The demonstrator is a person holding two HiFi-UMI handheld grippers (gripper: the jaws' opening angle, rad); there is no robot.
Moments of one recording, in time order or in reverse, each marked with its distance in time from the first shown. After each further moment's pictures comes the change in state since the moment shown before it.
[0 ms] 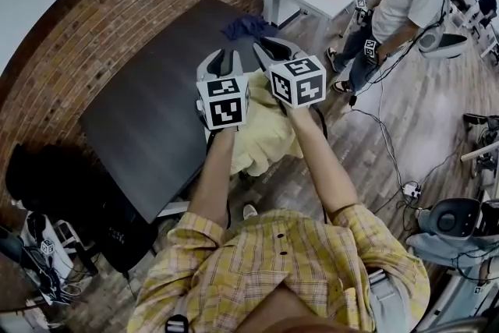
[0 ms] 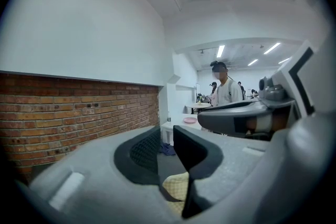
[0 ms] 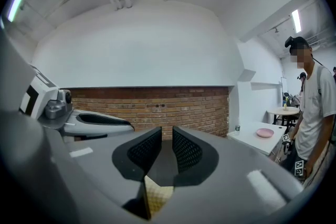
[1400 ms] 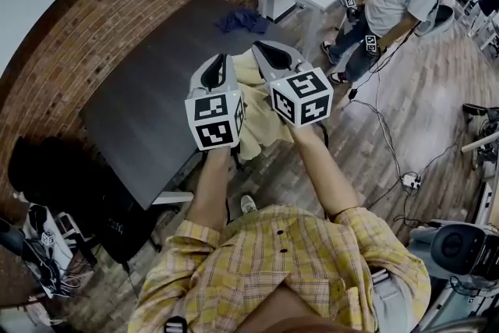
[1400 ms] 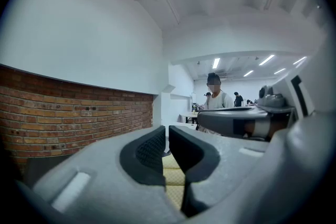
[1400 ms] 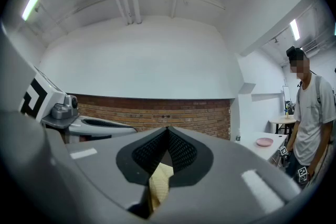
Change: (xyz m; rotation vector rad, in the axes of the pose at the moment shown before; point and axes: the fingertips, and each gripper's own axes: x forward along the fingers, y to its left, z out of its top) left arm -0.091 -0.057 0.018 -0.052 -0.098 -0.043; right arm -0.104 0.040 0.022 -0.036 -0.129 0.032
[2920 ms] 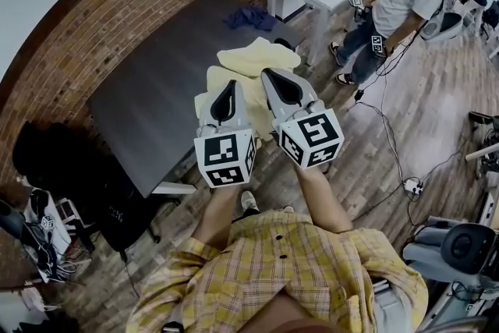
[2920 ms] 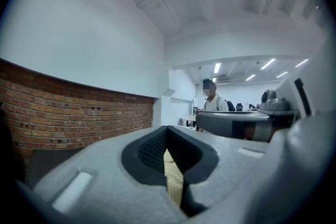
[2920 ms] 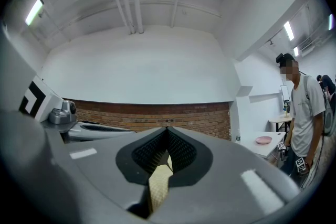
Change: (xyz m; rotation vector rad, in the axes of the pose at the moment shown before) left arm -0.087 -0.051 -0.013 -0.025 -0.046 0.030; right arm -0.089 0.049 -0.003 0.028 -0.074 0.002
